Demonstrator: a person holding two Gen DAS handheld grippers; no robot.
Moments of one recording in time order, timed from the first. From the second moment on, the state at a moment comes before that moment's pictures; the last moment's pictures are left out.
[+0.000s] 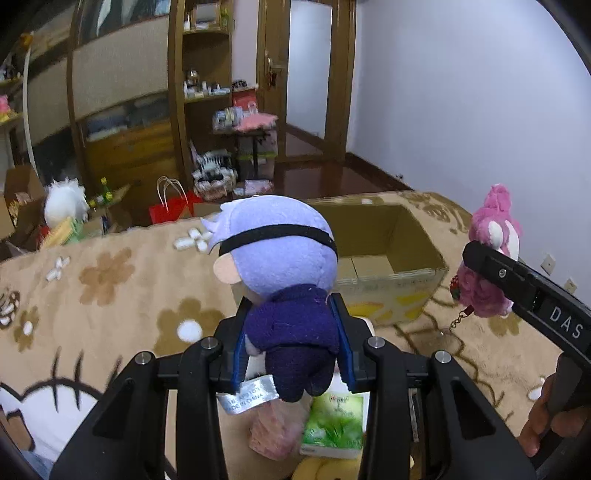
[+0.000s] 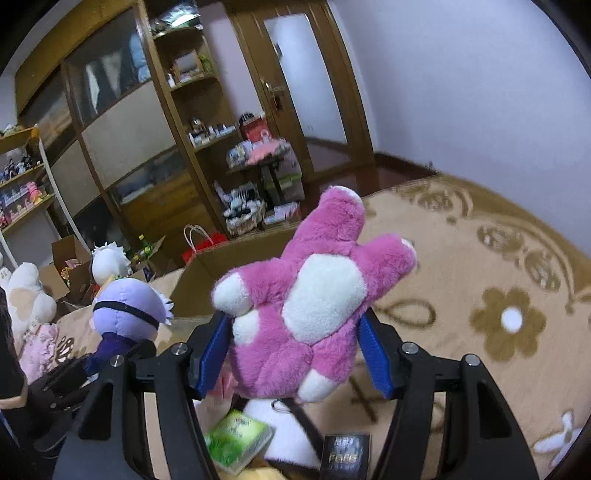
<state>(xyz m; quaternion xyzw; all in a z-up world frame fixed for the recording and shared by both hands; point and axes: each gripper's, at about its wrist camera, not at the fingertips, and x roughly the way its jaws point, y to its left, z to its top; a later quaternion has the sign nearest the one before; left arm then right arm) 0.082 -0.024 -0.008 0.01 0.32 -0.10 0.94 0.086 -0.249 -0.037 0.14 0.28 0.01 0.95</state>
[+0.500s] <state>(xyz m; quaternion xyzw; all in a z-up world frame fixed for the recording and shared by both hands) 0.123 -0.040 0.031 0.06 0.27 -0.08 0.96 0.121 -0.237 0.007 0.06 0.22 0.00 0.97</state>
